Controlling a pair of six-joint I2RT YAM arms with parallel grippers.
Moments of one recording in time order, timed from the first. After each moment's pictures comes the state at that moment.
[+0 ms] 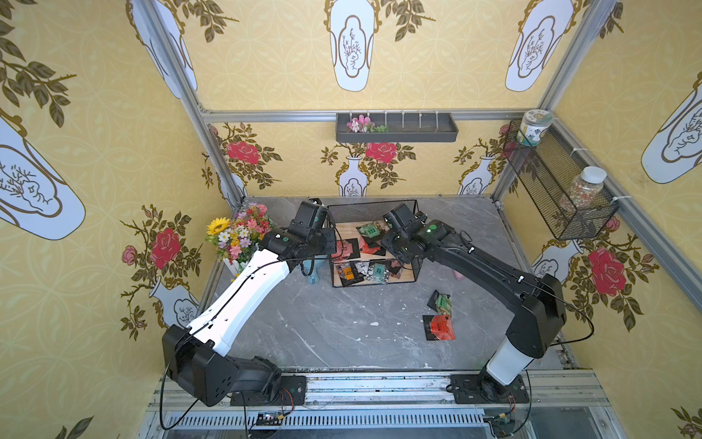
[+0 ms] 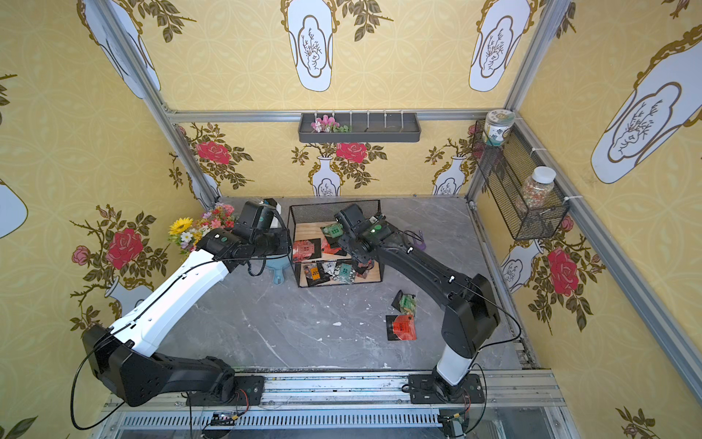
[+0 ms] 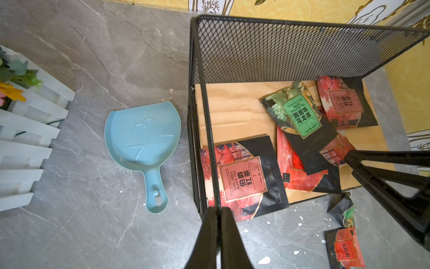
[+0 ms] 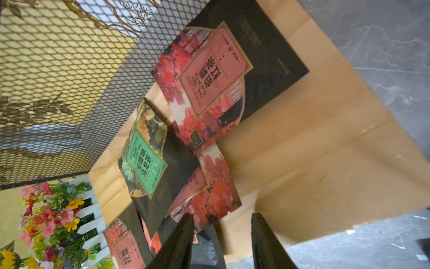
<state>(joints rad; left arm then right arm) -0.50 1.38 1.36 -0.84 -0.09 -0.44 0.68 1.70 1.54 -0.81 0.19 1.25</state>
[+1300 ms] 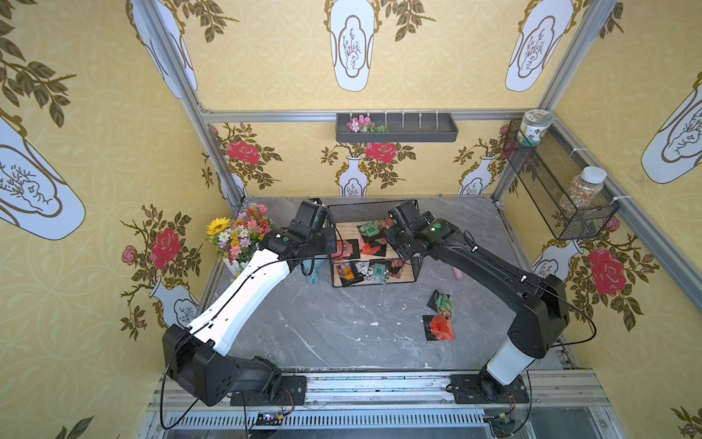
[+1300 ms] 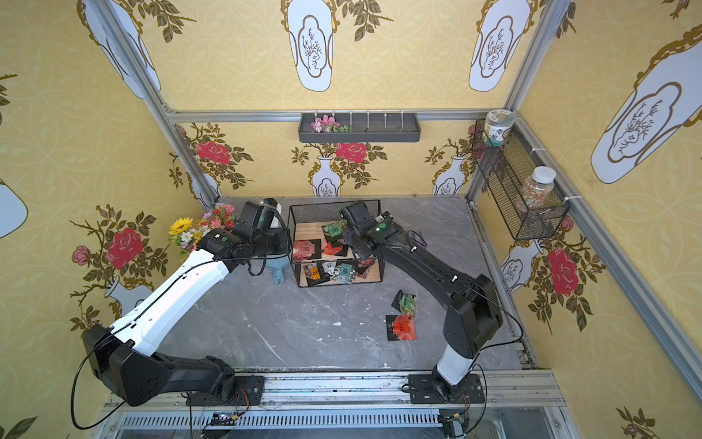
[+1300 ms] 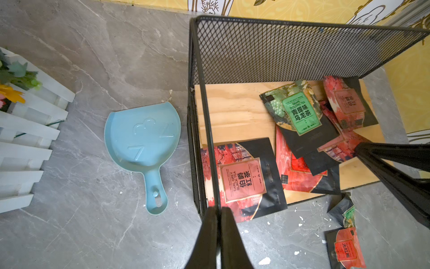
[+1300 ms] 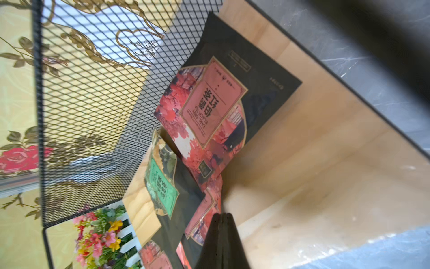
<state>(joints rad) -0.50 1.38 1.36 -0.84 -0.09 -0.44 0.65 1.68 1.52 -0.74 0.19 1.40</state>
